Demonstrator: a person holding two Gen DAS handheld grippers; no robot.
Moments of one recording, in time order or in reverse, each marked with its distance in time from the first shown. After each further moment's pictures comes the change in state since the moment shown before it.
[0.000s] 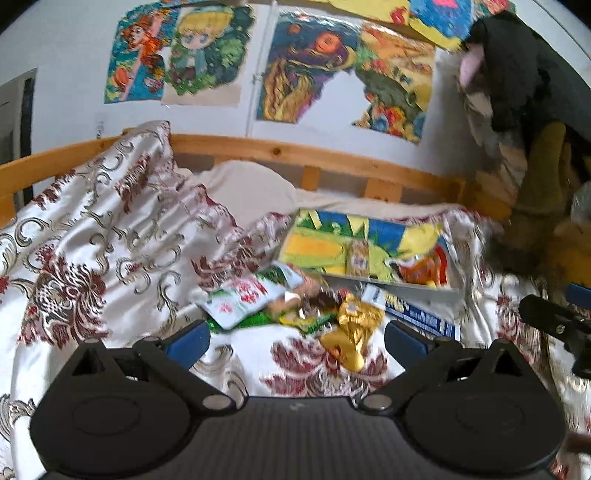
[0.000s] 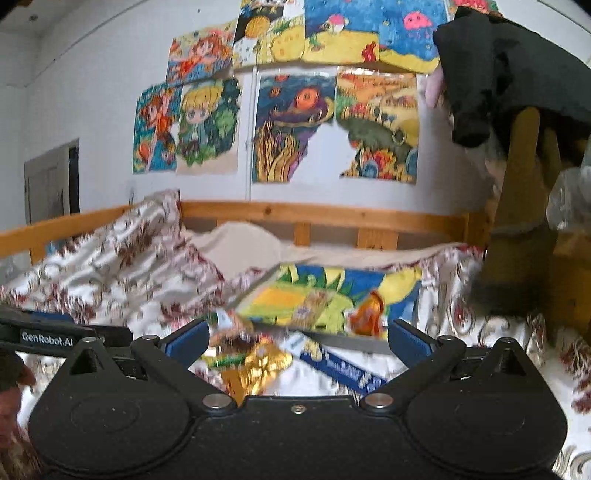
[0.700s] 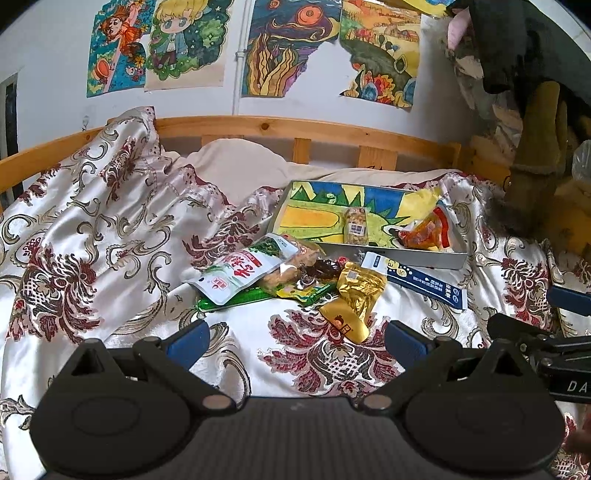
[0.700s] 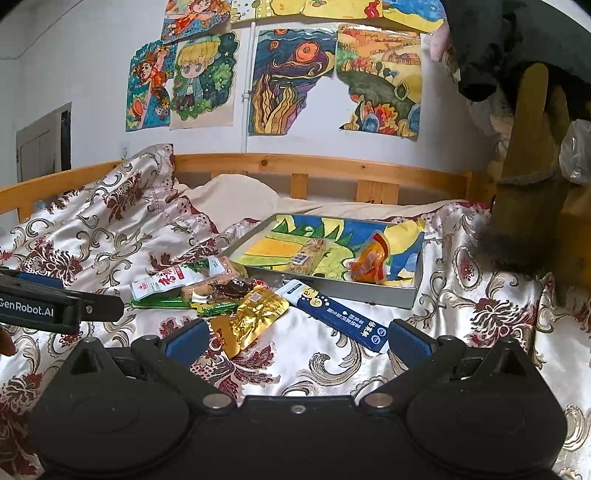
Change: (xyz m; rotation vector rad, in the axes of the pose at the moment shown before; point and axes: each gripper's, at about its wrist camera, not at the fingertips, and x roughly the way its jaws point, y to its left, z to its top) left arm 0.018 -0.006 -0.012 0.065 0.069 0.003; right arm 0.031 0.006 -0.036 -0.004 0.112 -0.021
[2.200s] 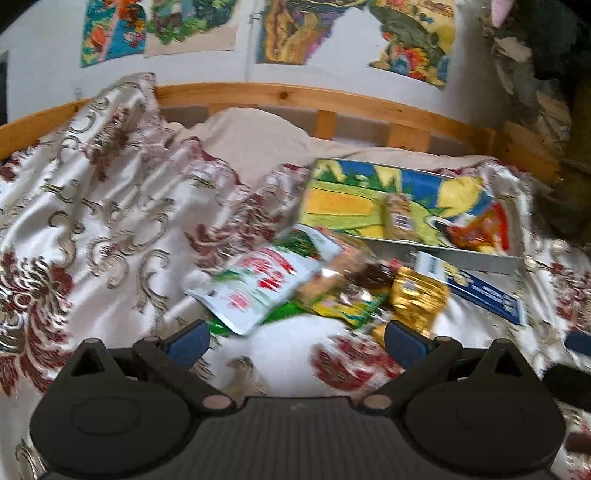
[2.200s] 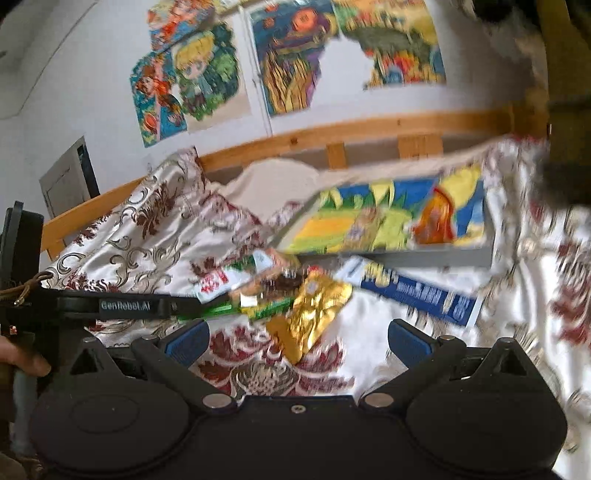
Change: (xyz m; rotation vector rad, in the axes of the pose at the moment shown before) left arm 0.096 0.044 0.024 -0.025 0.058 0.032; right arm 0.063 -0.005 -0.001 0.215 0.093 0.215
